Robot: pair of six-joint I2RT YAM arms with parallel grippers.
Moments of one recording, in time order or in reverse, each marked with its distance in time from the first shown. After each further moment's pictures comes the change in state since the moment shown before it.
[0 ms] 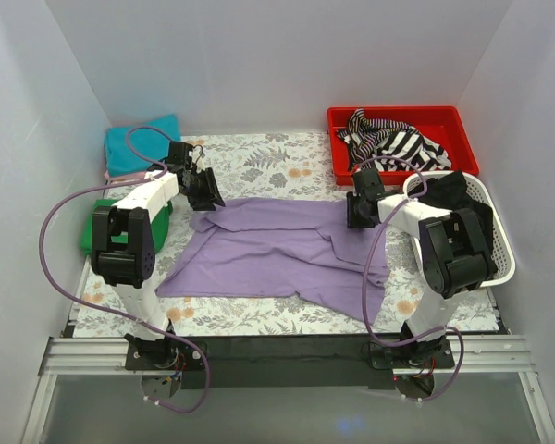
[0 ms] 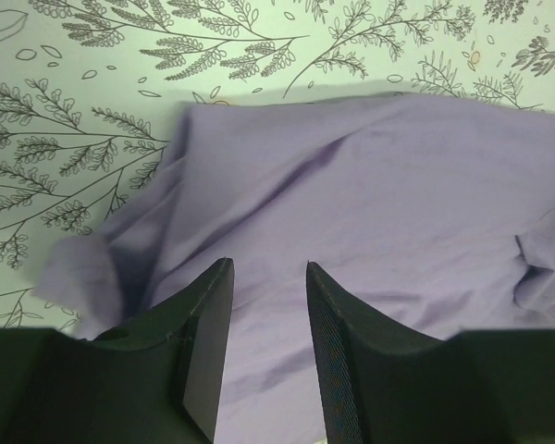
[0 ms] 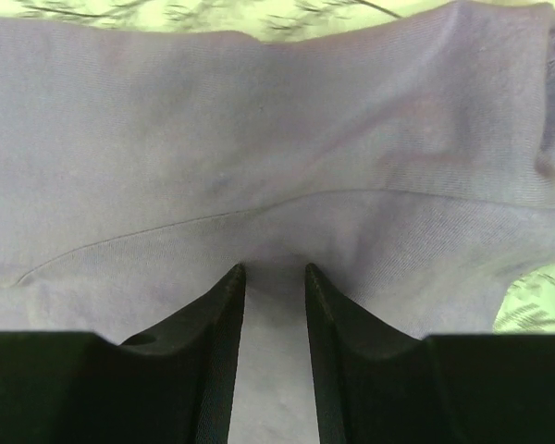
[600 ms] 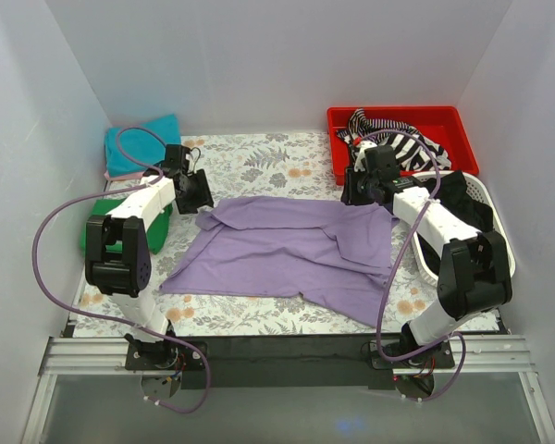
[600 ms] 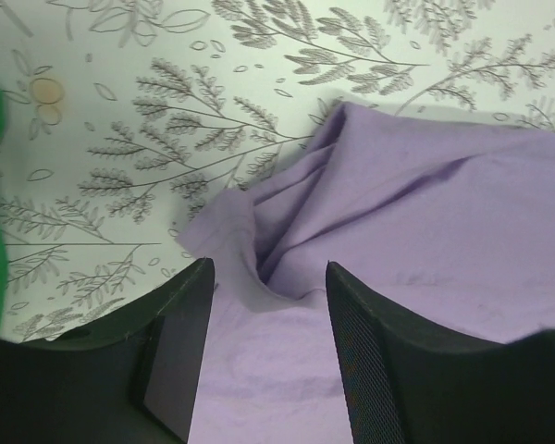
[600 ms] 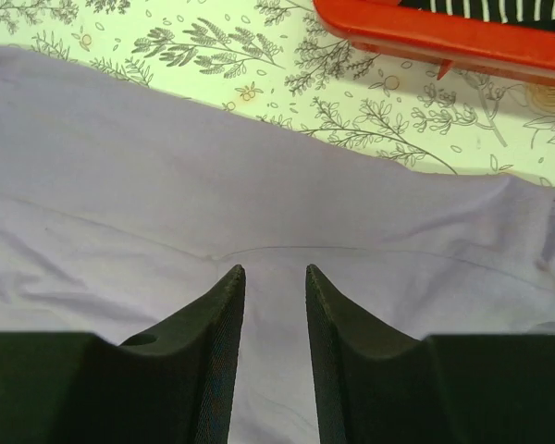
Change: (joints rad) left arm 0.000 -0.084 -0.062 -0.002 -0.242 -0.017; right arm -0.026 -0.176 0.115 -0.046 -0.210 -0.092
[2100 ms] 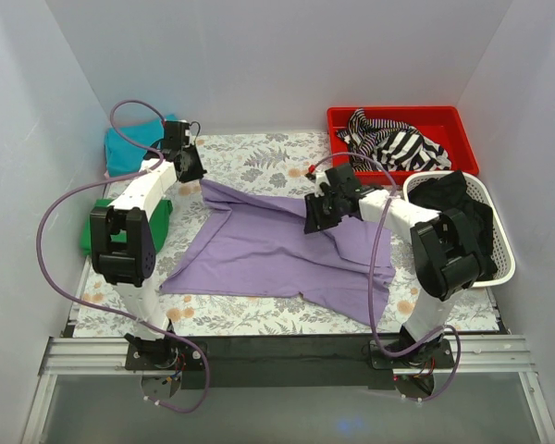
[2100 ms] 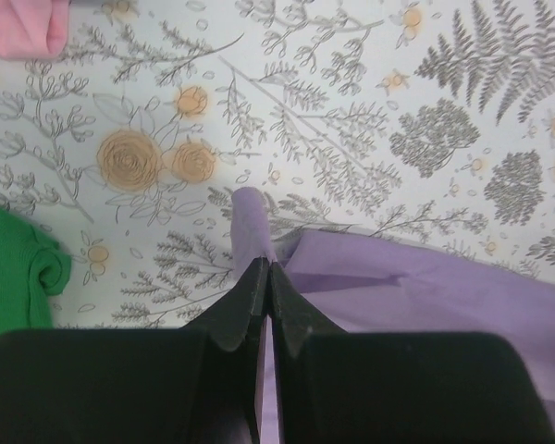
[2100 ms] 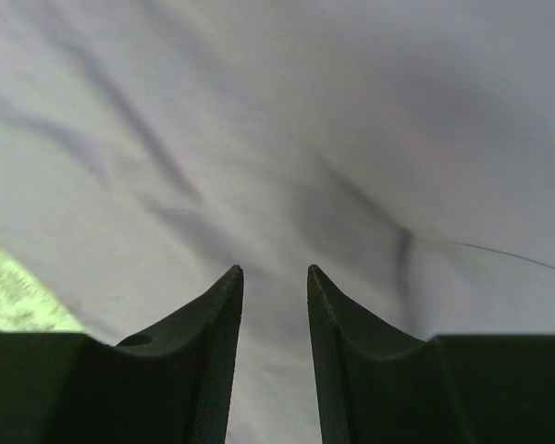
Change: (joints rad) left arm 0.001 0.092 0.220 0.069 -0.132 0.027; right arm 0.176 0.181 0.007 -0.017 -0.259 -0.003
